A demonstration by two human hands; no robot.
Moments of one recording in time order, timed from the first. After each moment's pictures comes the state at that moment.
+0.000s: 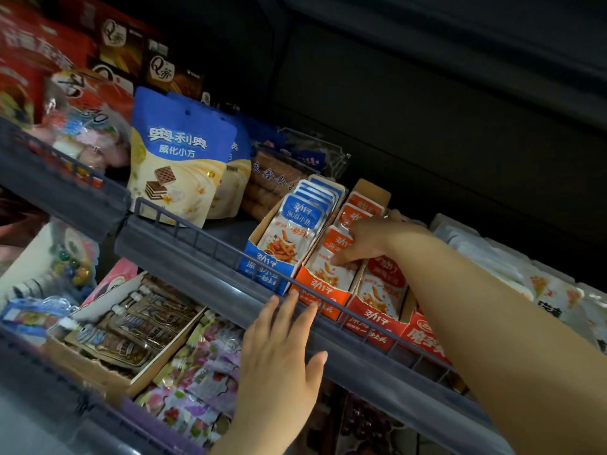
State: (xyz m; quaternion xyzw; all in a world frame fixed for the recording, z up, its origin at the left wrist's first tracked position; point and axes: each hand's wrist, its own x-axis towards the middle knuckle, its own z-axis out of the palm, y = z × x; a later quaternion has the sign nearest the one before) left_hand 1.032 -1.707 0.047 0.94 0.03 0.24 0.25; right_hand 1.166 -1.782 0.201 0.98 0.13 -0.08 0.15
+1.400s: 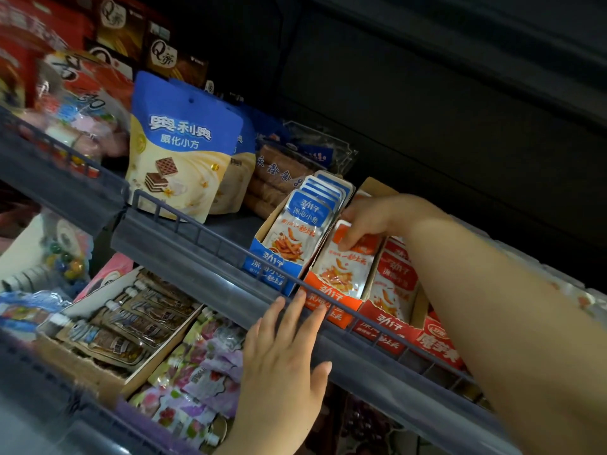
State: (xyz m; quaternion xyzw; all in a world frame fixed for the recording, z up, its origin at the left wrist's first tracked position) left_hand 1.048 -1.706 0.017 0.90 0.02 0.41 0.17; right_hand 1.186 -1.759 0.215 0.97 0.14 -0.19 0.01
